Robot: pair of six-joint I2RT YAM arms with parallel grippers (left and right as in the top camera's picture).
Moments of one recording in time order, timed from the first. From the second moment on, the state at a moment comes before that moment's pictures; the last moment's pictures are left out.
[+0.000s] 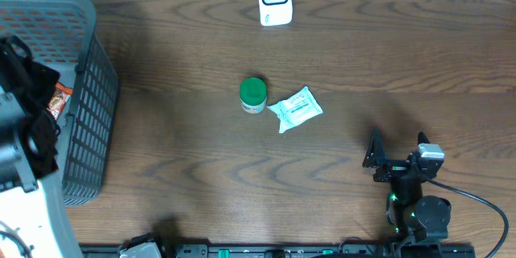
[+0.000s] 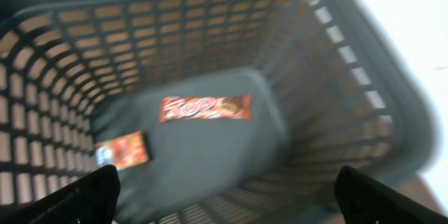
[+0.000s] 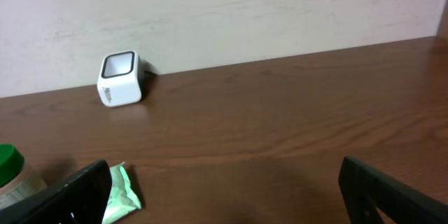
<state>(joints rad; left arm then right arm) 0.35 1.21 1.64 -1.22 -0.45 -0.72 0.06 0.01 0.01 -0.07 0.06 0.18</state>
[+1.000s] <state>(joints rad) 0.67 1.70 1.63 -1.19 -0.32 -1.00 0.06 0.01 0.01 -0.07 0.06 0.18</state>
